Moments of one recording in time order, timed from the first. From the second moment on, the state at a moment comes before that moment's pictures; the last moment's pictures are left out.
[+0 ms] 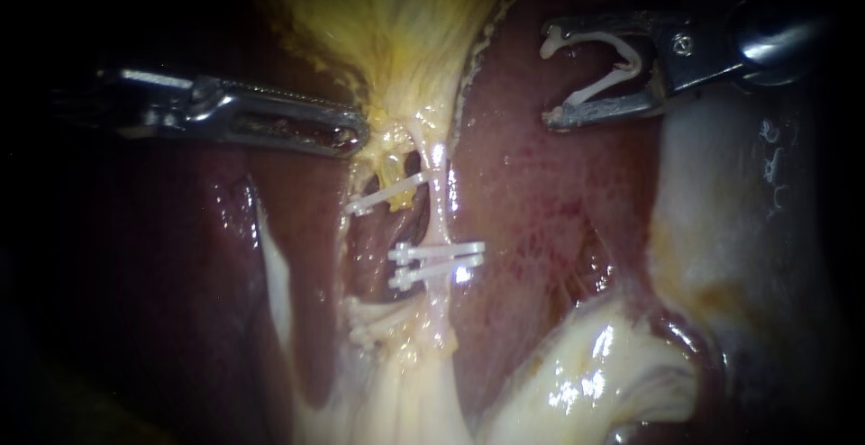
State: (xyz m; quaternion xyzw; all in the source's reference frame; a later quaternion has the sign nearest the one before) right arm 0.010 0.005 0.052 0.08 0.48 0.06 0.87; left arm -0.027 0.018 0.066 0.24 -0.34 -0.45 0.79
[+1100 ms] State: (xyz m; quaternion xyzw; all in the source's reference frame) right arm 0.013 0.003 0.051 0.17 0.49 0.11 0.85; left arm -0.020 0.022 0.059 0.22 -0.36 -0.47 0.78
